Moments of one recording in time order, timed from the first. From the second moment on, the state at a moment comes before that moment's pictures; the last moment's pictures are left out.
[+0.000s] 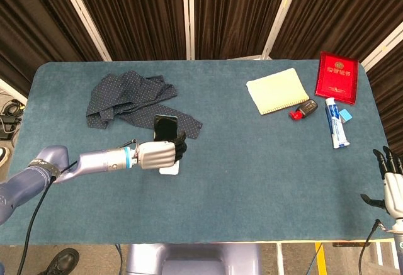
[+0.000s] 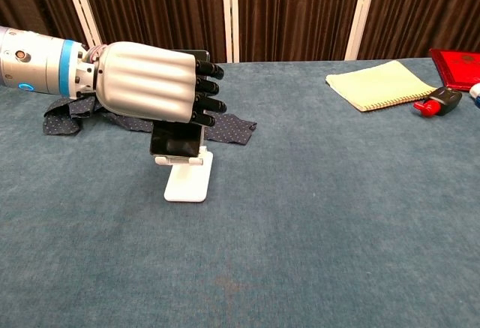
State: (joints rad) left arm -1.16 -1.46 0.19 -0.93 2.10 1.10 0.35; right arm 0.11 -1.06 0.12 -1.59 -1.26 1.33 -0.05
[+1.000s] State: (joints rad) left arm -0.99 -1.31 0.11 -1.16 1.90 1.30 0.33; right arm 0.10 -1.04 0.12 -1.62 -1.30 1.35 -0.03
